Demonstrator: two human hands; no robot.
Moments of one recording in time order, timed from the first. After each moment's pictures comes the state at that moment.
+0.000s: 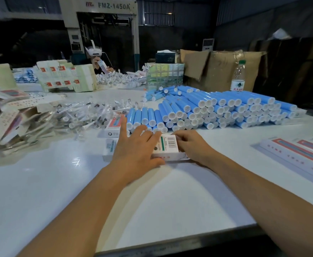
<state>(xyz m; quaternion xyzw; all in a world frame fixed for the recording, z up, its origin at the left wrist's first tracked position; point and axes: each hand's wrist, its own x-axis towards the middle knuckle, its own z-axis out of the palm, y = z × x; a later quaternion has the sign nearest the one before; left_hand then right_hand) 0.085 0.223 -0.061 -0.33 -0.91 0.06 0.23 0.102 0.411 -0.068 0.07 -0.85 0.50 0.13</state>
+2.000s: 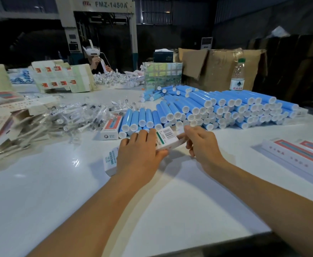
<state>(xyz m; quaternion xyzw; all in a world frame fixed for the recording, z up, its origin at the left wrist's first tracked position) 0.087 0.245 -0.069 -0.22 -0.94 -0.08 0.25 0.116 0.414 -0.066 -0.06 -0.72 0.64 0.26</state>
